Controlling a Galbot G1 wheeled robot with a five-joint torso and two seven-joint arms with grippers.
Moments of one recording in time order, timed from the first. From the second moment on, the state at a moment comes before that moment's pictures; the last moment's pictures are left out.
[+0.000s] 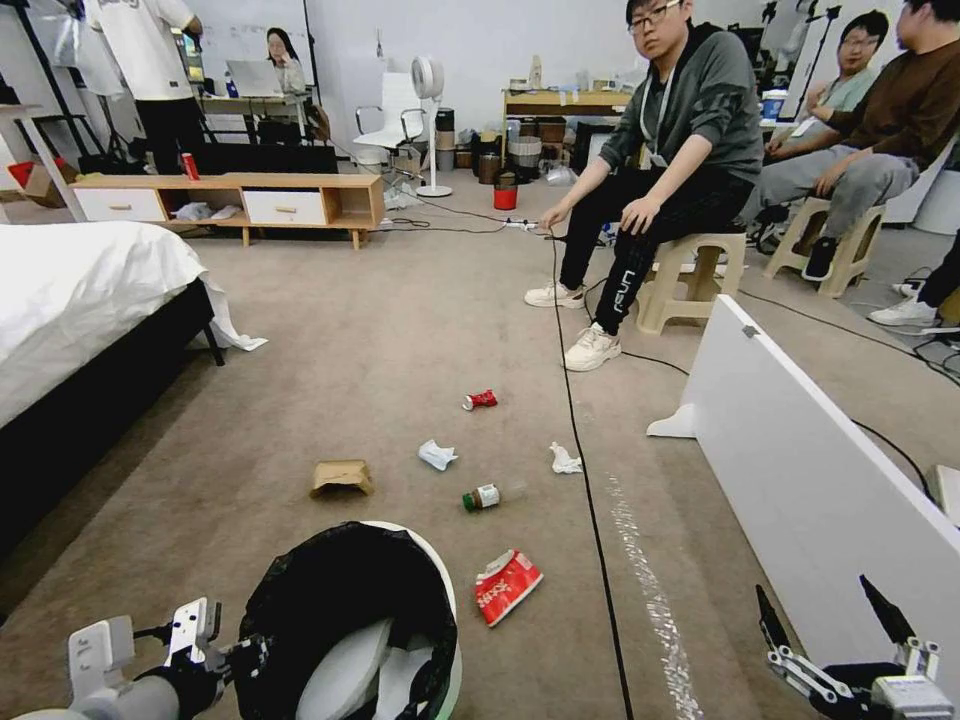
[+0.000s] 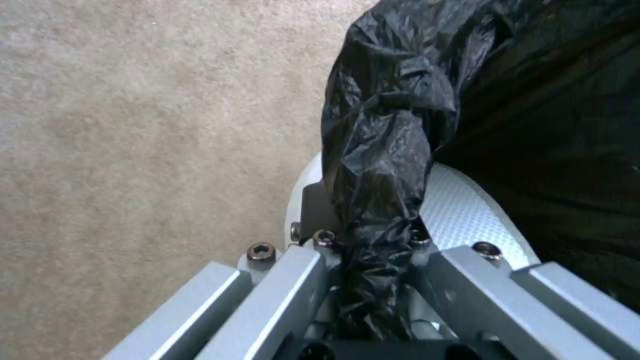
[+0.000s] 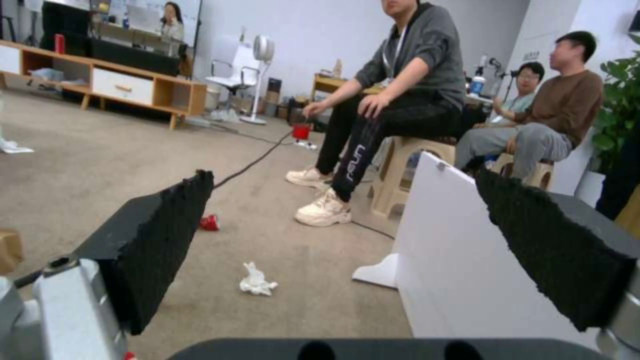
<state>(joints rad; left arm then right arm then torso) 1.76 -0.94 -0.85 -2.32 -1.46 0.74 -0.52 -2.00 1.51 0.94 2.24 0.20 0.41 -0.23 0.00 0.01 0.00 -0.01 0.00</state>
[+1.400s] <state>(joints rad) 1.75 -0.93 -0.84 -2.32 -1.45 0.74 -0.52 -2.01 1.52 0.94 2.25 0.20 0.42 -0.24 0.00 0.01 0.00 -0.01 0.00</state>
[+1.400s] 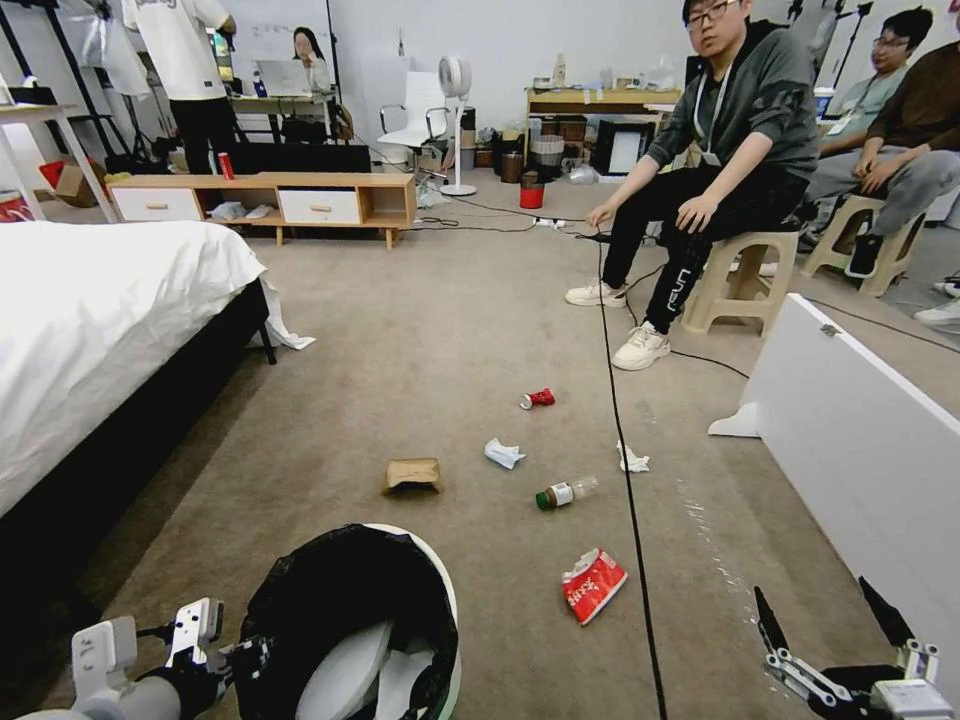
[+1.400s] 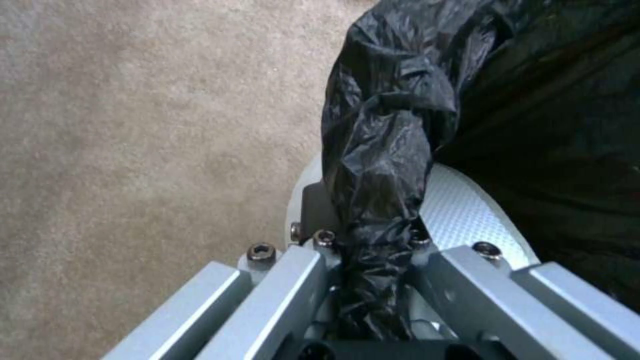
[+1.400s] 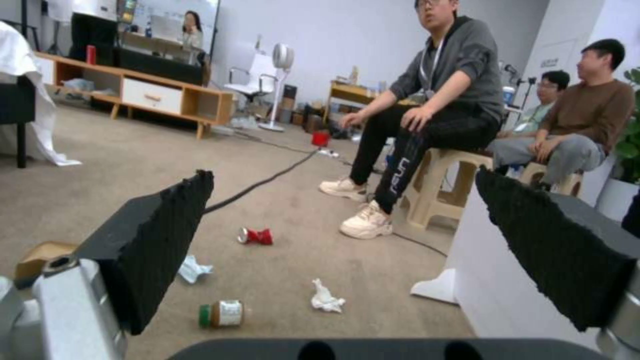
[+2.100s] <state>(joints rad) 1.75 -0.94 -0.84 -2.33 -1.44 0.74 -0.52 -2.01 1.52 0.95 2.25 0.18 0.44 -0.24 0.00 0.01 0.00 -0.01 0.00</state>
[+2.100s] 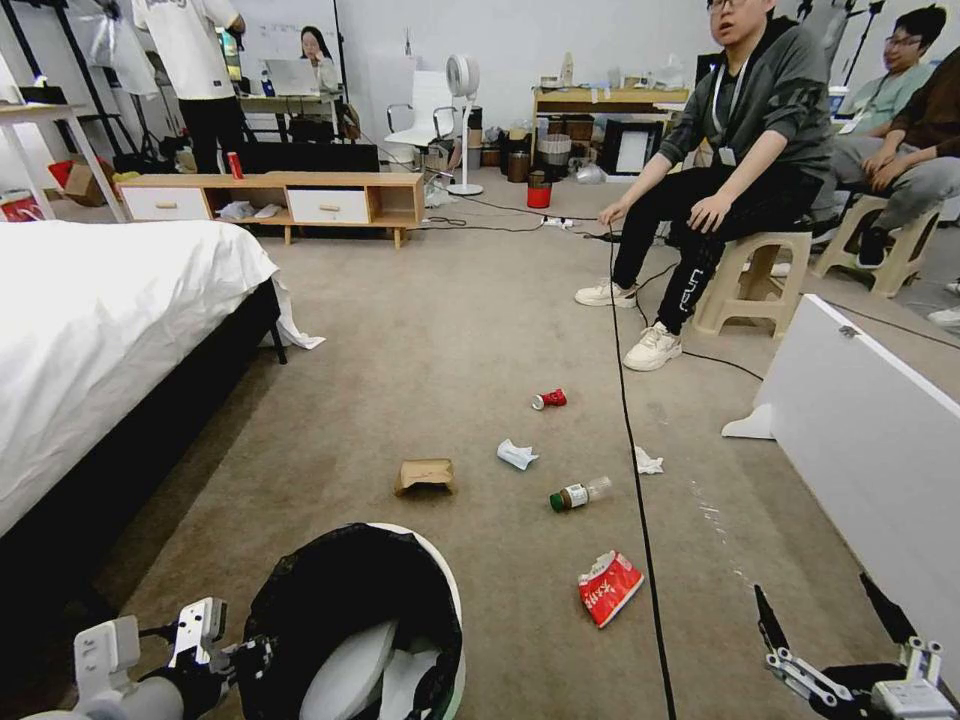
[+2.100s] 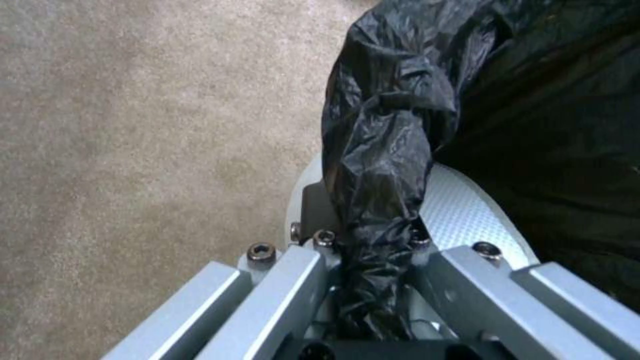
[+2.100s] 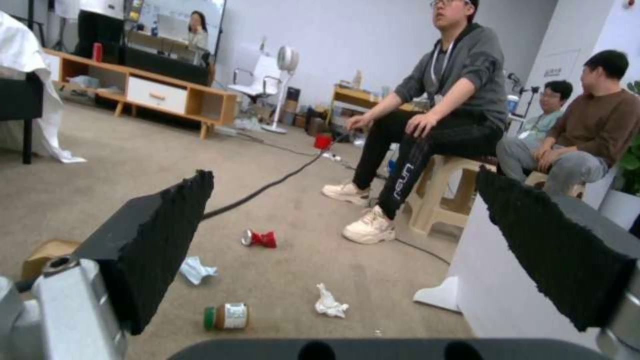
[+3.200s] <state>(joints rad) 1.75 -0.94 -0.83 -2.33 -1.44 0.73 -0.51 -2.01 1.53 0.95 2.25 0.19 0.43 -0.26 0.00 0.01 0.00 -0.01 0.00</state>
